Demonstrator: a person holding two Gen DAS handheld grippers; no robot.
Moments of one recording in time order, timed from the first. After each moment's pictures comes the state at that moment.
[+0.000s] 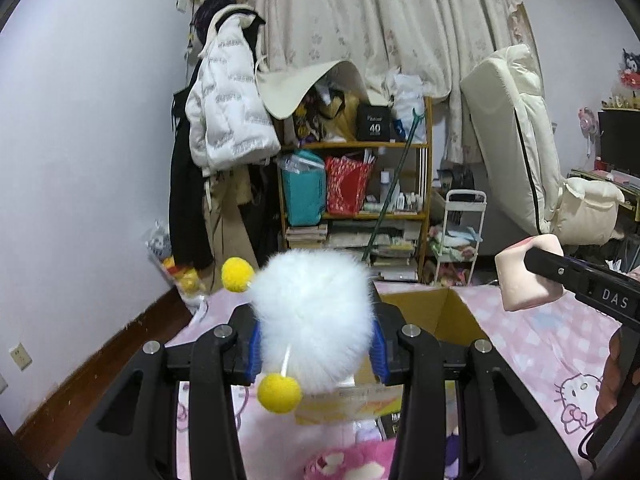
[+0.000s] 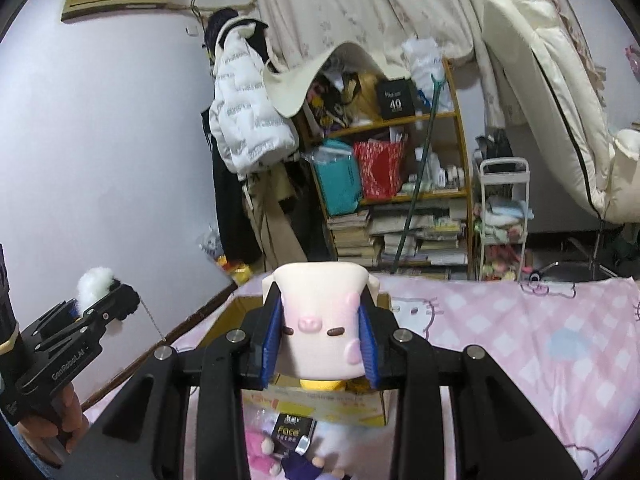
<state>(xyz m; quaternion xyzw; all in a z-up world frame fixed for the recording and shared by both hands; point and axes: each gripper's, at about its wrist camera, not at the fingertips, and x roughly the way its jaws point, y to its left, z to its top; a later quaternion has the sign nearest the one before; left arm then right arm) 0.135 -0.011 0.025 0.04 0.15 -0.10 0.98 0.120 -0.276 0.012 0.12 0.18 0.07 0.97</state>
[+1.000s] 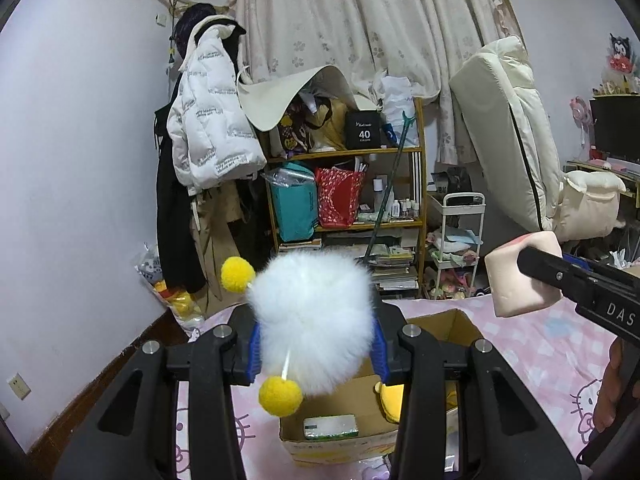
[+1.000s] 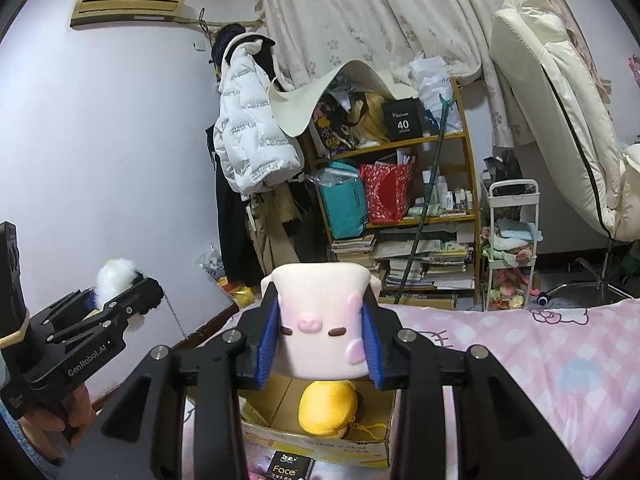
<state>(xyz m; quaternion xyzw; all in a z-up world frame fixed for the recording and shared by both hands) 0.183 -0.035 0.029 0.07 0.14 -0.12 0.98 0.153 -0.274 0.009 0.12 0.15 0.07 0.98</state>
